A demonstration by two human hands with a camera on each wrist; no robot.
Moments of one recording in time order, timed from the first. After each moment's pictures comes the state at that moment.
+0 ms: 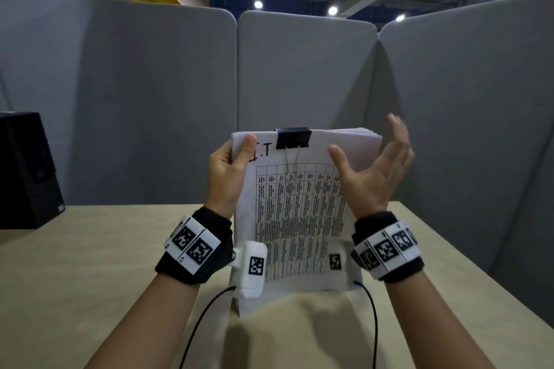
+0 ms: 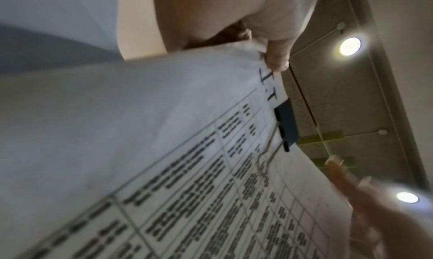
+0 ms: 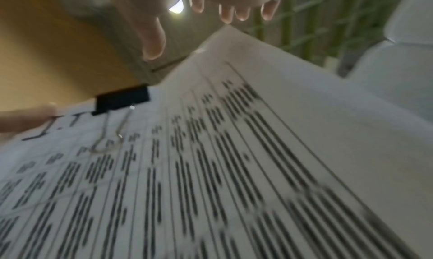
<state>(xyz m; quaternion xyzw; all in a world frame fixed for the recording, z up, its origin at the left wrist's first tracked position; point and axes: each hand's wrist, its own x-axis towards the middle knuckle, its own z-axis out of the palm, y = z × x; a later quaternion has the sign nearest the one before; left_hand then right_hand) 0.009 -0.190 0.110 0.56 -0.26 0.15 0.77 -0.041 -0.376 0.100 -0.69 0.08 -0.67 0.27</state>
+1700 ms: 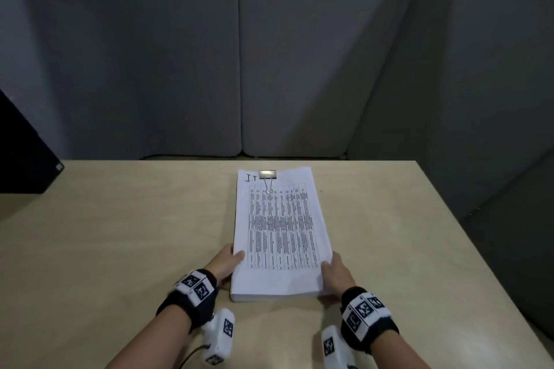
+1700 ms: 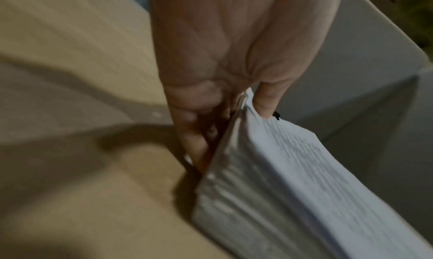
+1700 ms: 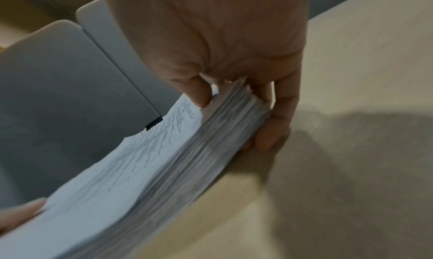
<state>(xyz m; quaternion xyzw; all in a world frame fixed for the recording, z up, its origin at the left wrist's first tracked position) 0.091 -0.141 -0.061 0.76 0.04 -0.40 0.50 -0.017 -0.367 -0.050 -0.81 0.36 0.16 0.43</state>
